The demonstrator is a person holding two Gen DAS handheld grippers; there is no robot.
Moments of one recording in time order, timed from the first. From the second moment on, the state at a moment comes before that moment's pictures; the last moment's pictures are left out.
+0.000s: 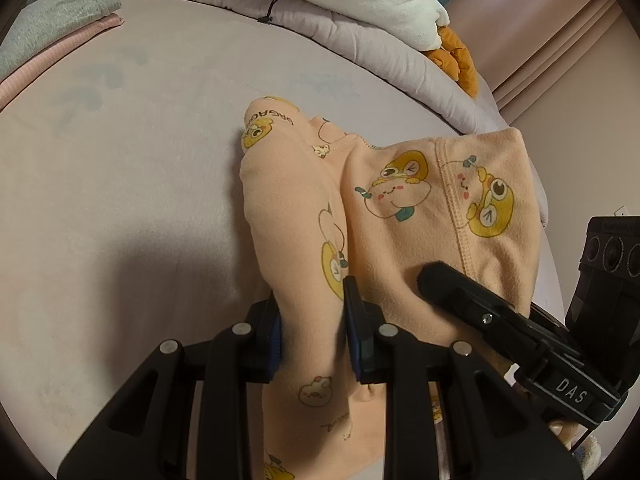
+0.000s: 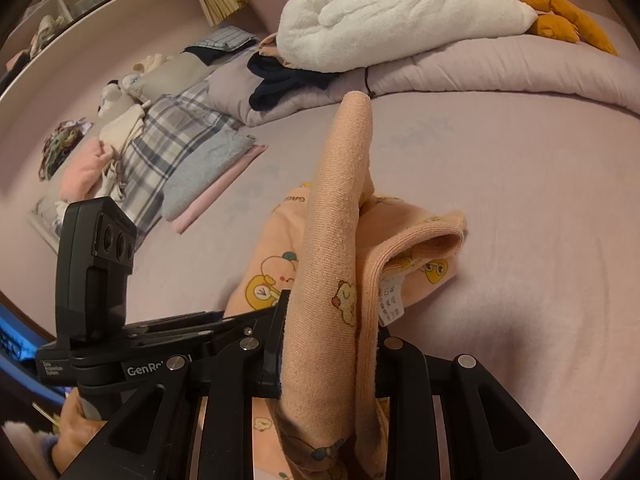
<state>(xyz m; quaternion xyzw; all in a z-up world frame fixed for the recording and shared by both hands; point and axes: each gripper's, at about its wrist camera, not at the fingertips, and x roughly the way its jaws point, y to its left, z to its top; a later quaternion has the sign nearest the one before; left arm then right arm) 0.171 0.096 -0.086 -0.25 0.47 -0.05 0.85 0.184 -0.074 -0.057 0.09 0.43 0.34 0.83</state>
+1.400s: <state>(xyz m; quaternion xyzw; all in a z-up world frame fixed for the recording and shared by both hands) 0.181 0.094 -0.100 -0.24 0.49 -0.03 0.84 0.197 -0.100 -0.081 0.16 0.46 0.31 0.82</state>
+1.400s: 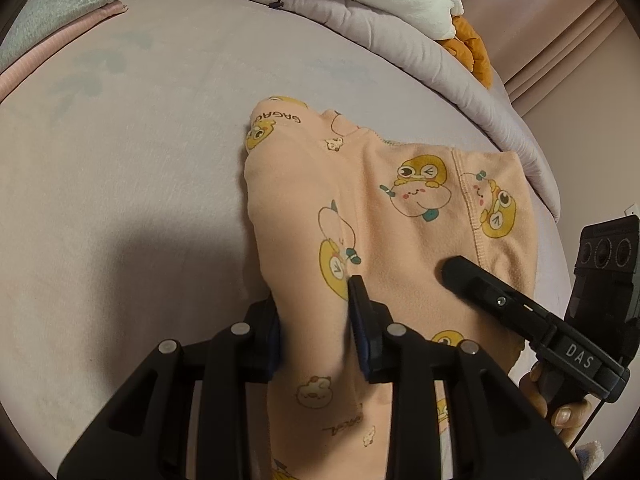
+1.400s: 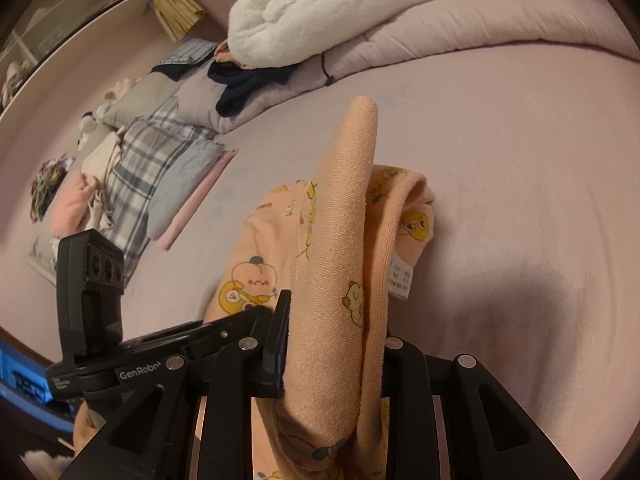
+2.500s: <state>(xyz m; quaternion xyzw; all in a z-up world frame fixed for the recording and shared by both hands) 0.181 0.095 -0.101 -0.23 0.49 -0.03 0.84 0.205 -0.125 -0.100 0.21 0.49 0.28 0.79</state>
